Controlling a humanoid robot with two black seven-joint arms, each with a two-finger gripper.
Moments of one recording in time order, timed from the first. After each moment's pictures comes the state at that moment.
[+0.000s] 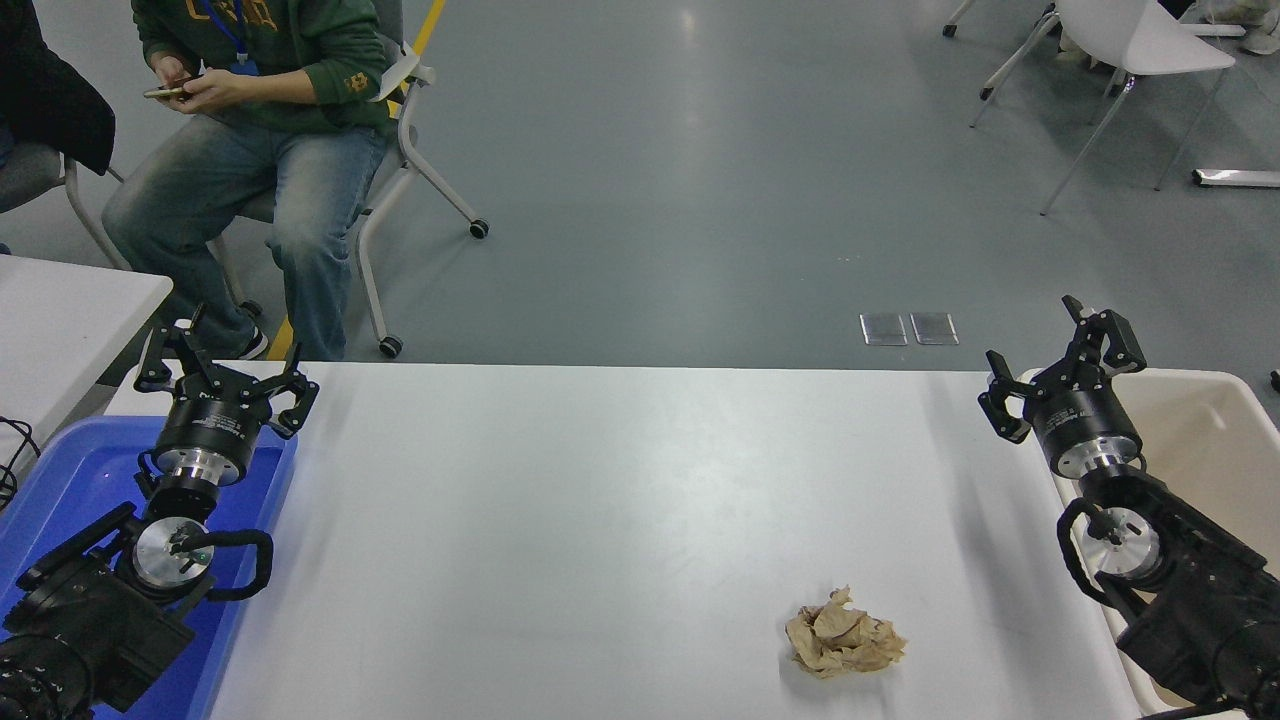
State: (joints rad) left arm -0.55 0.37 -0.85 -0.44 -0.20 -0.59 -0.48; right arm 0.63 -0.26 0.84 0.39 -0.12 0.32 0.53
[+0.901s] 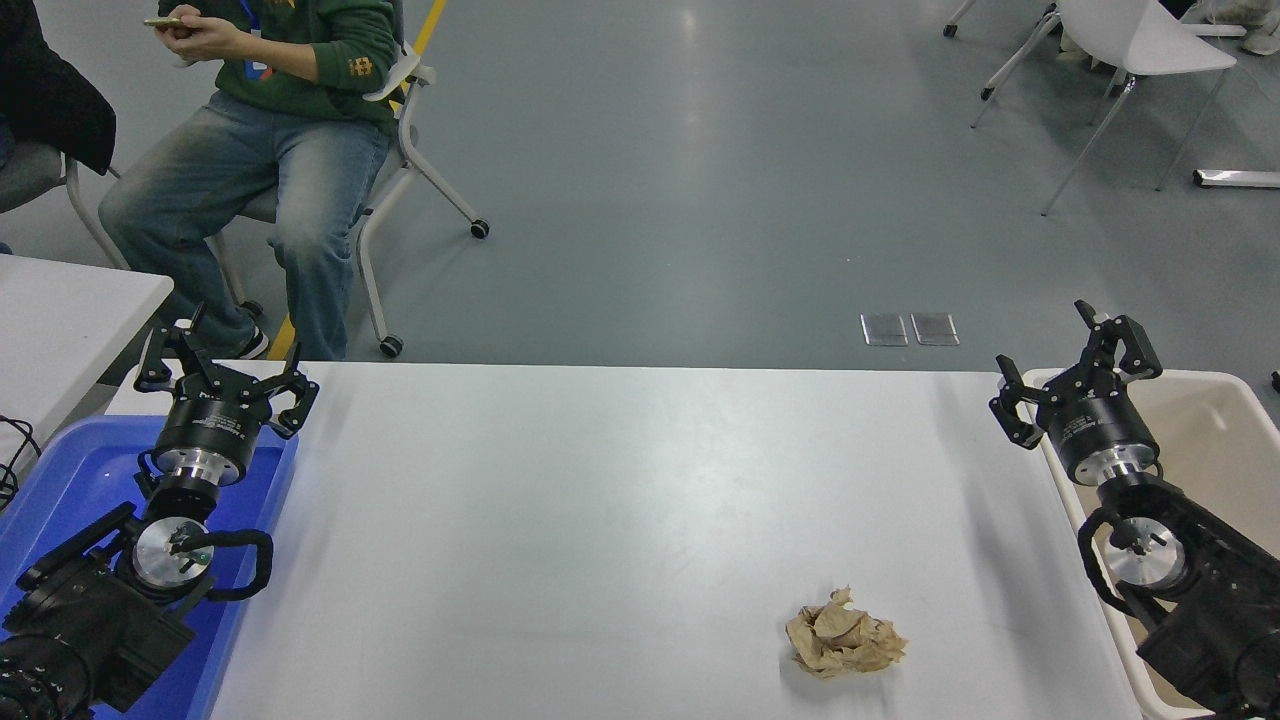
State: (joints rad) left arm -0.55 0.37 -0.85 -0.44 -0.20 -0.59 -0.48; right arm 0.62 -0.31 0.83 0.41 -0.11 0.41 0.47
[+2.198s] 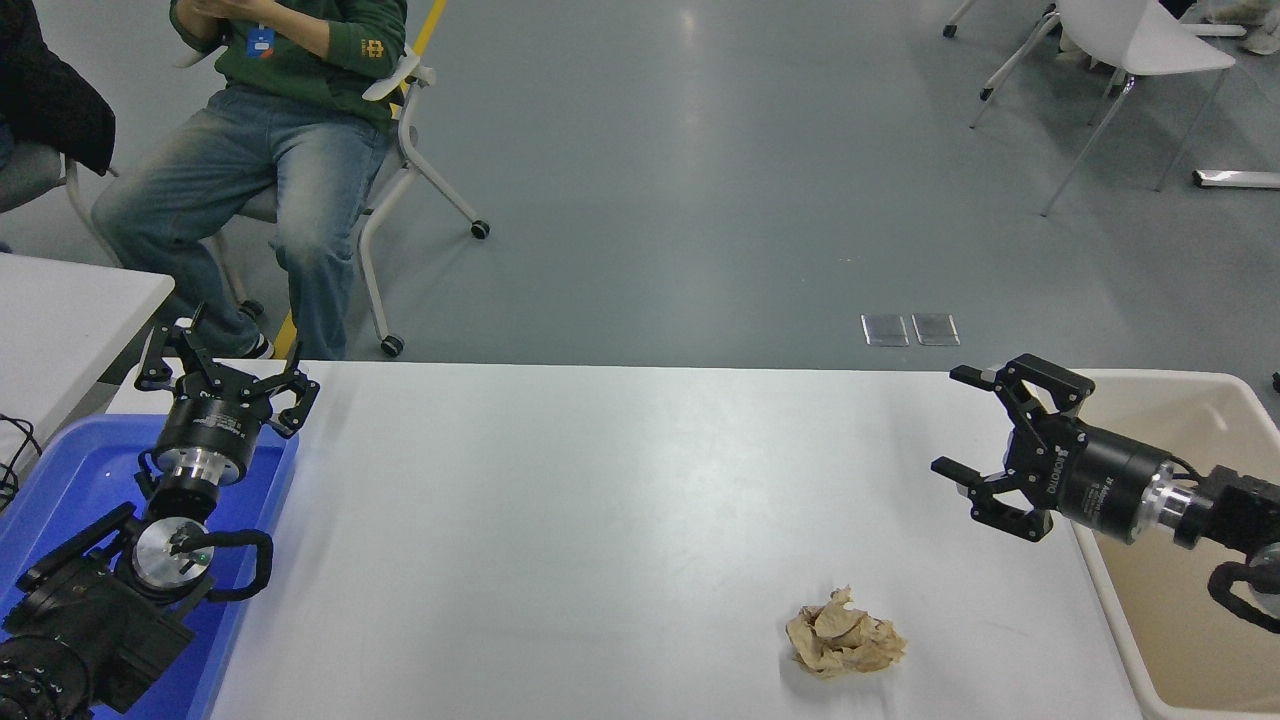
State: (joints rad) left arm -0.55 0.37 -0.85 -0.44 -0.20 -0.59 -0.48; right arm 0.51 -0.91 0.40 1.42 -0.19 0.40 0.23
